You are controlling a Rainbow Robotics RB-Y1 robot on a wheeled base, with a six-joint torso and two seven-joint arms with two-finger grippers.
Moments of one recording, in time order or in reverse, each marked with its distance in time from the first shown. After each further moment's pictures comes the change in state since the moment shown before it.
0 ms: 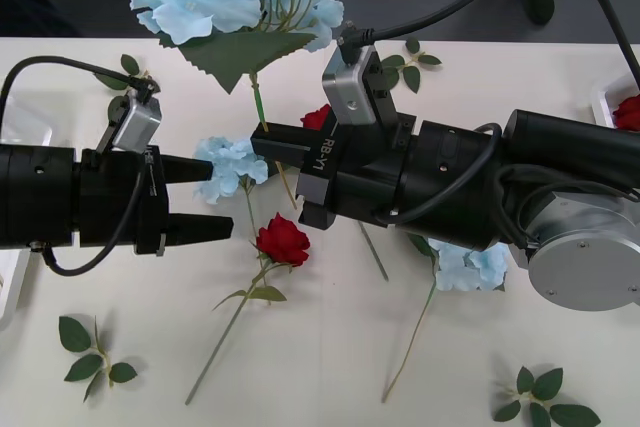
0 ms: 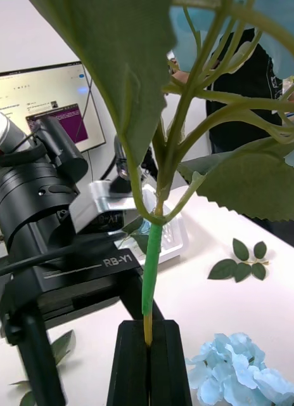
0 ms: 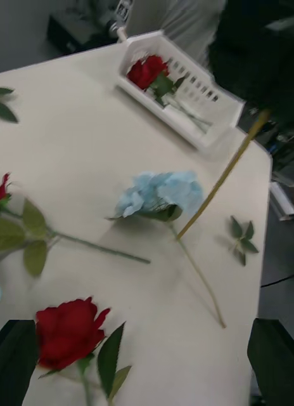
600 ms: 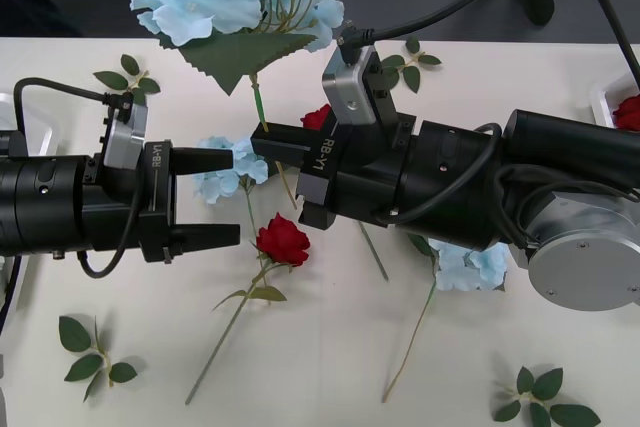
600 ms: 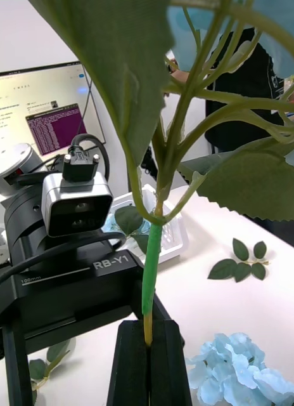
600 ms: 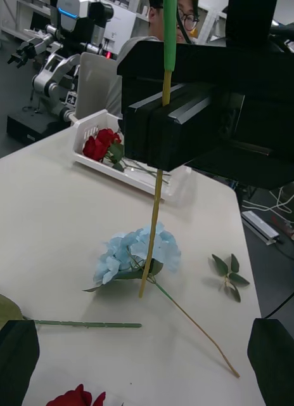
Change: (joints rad) right arm 0.000 0.000 0.000 0.000 0.000 0.000 0.000; left arm 0.000 -0.081 0.021 0.131 0.165 0.000 -0.353
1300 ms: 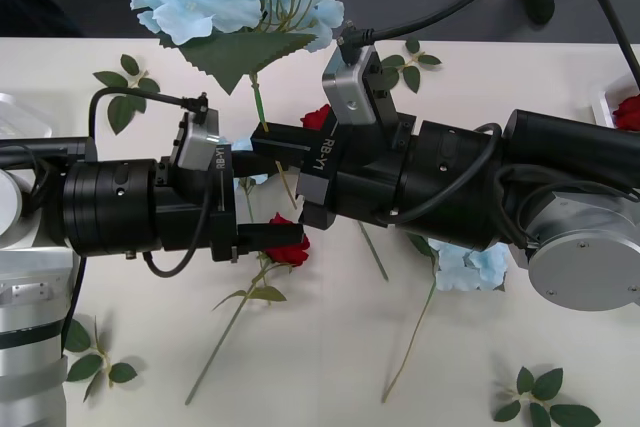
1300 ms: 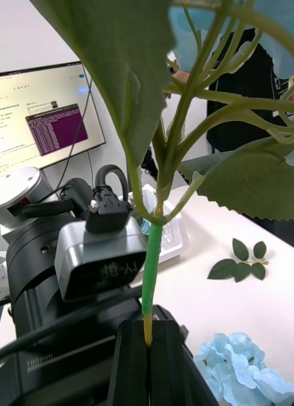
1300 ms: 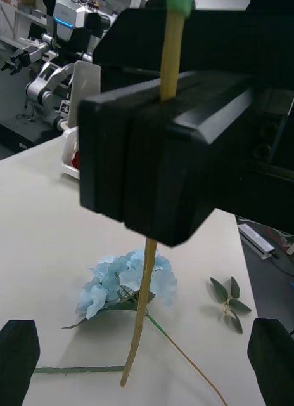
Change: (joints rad) right arm 0.000 0.000 0.000 0.000 0.000 0.000 0.000; left arm 0.000 -0.119 -0.133 0.004 -0.119 -0.083 -0.012
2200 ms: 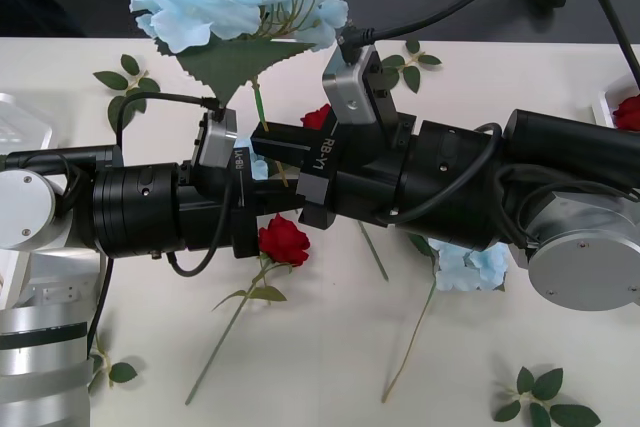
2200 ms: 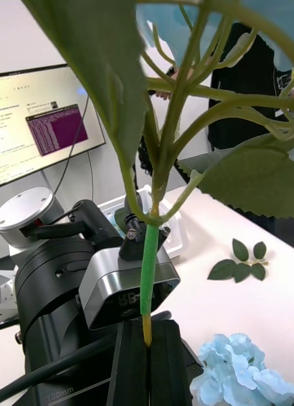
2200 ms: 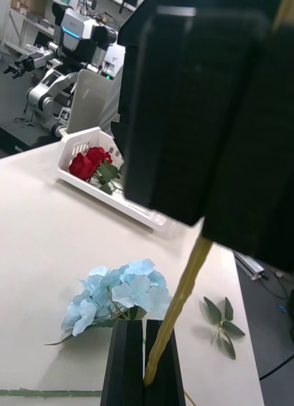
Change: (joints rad) right arm 0.000 0.000 0.000 0.000 0.000 -0.003 0.000; left arm -0.003 -0.052 -0.017 0.068 -0.003 -0.028 0.000
